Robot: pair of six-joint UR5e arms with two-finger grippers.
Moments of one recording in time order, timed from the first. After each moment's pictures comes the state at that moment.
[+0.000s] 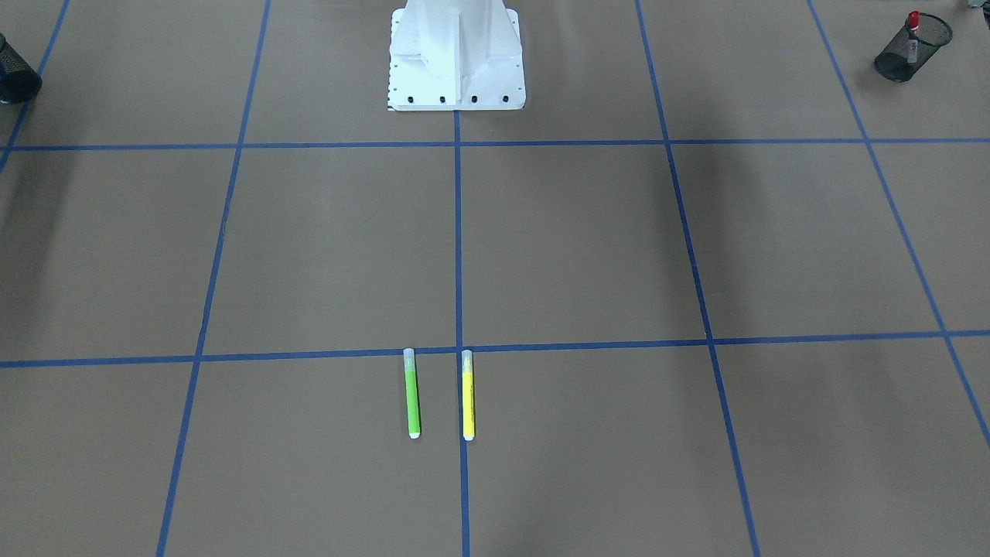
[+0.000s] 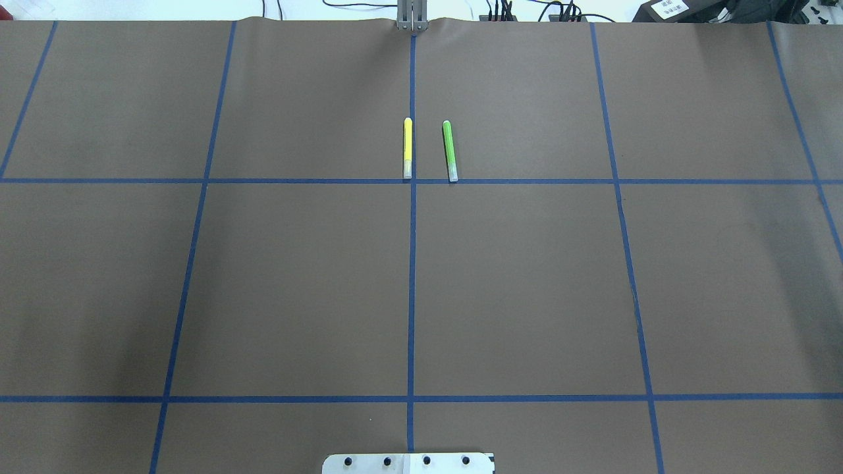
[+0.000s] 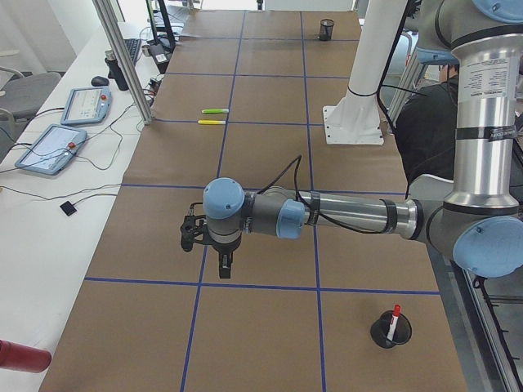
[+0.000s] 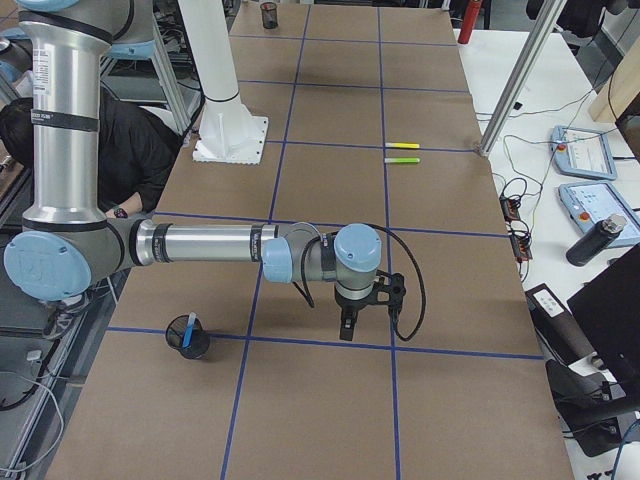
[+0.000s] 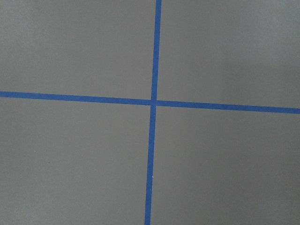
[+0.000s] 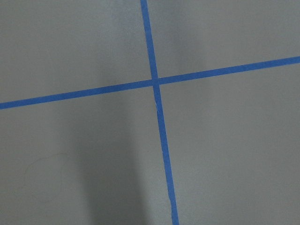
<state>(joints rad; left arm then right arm) -1.57 -1.51 -1.71 -1.64 -2.40 -0.17 1.54 -1.66 1.70 -1.53 2.36 0.19</state>
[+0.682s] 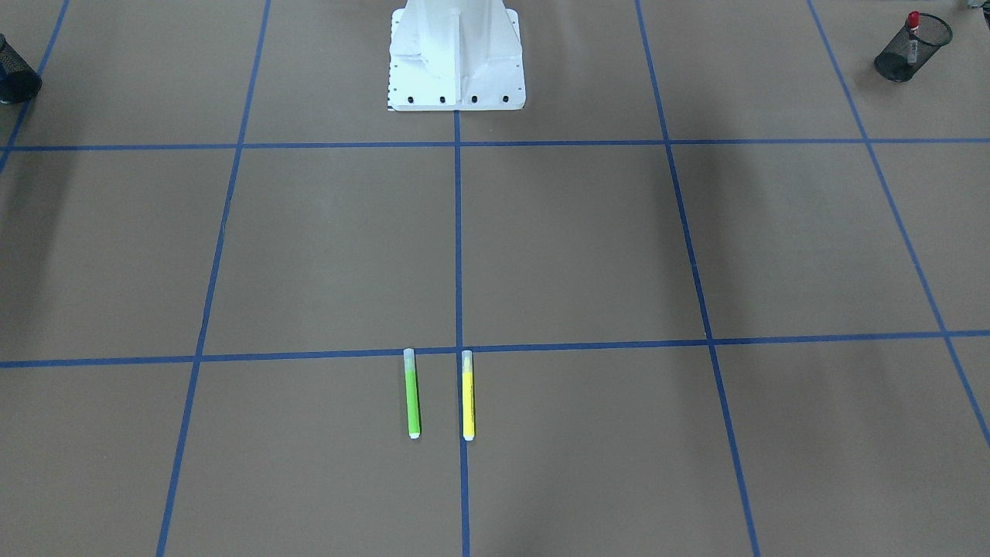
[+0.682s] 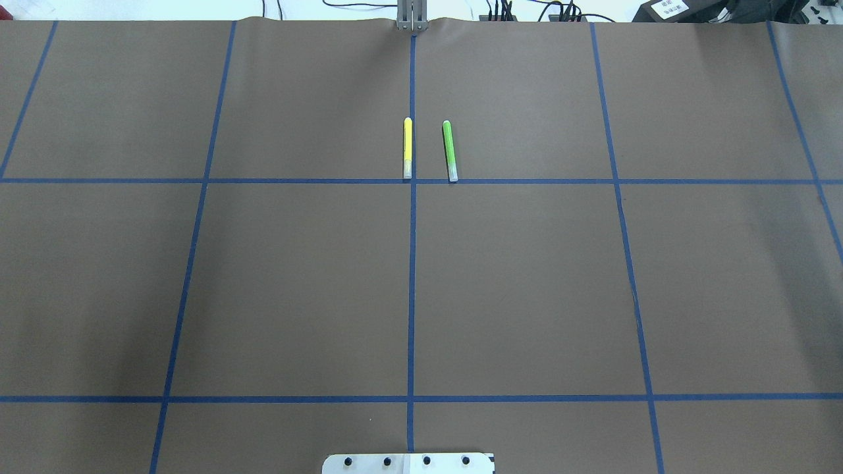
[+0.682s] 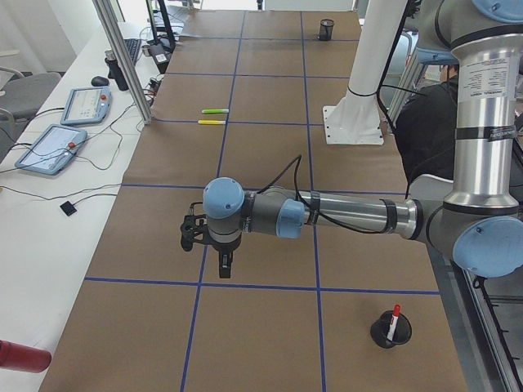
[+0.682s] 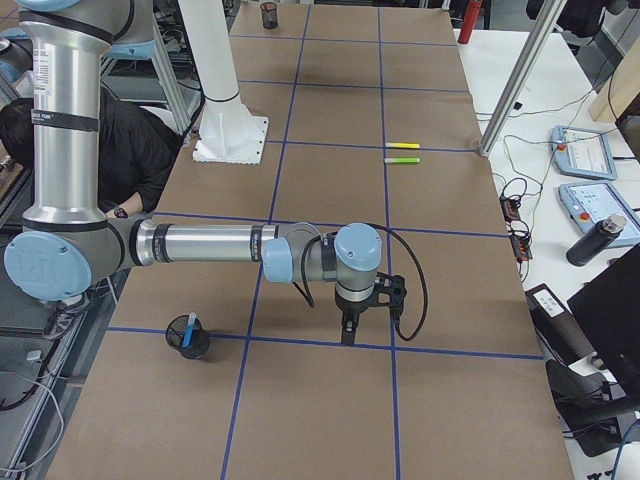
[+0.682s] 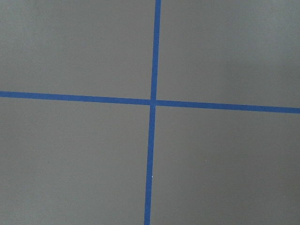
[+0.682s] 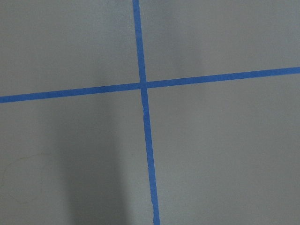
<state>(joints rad) -1.57 -1.51 -1.71 -1.64 -2.40 -0.17 1.54 -1.66 1.70 -1.53 2.32 0.18</state>
